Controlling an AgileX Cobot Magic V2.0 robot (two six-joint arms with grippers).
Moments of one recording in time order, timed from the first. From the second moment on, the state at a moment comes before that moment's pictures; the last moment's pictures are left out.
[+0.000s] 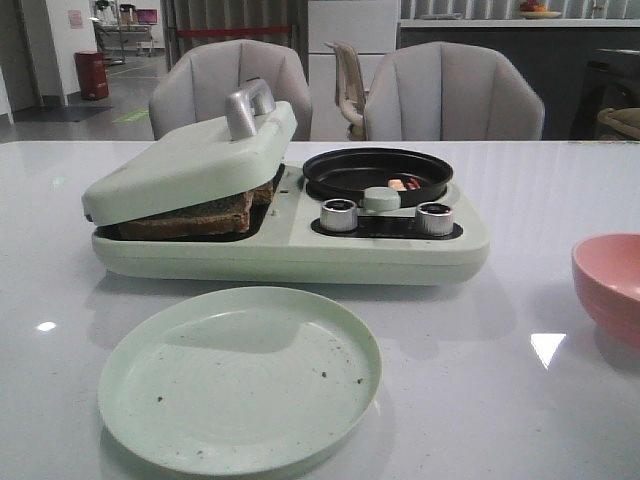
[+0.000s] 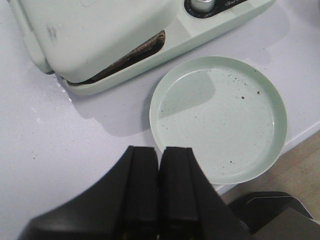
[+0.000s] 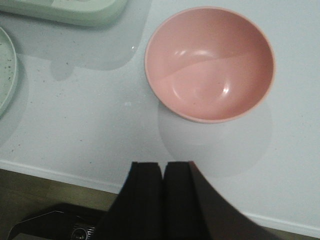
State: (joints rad) left arm -0.54 0.97 -0.87 -0.05 0.78 0.07; right arm 0.12 0.71 -0.57 0.02 0.76 0.02
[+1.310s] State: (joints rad) left arm -0.16 0.18 -0.20 -0.01 0.33 0.07; right arm 0.12 0.71 -0.57 0.02 0.76 0.02
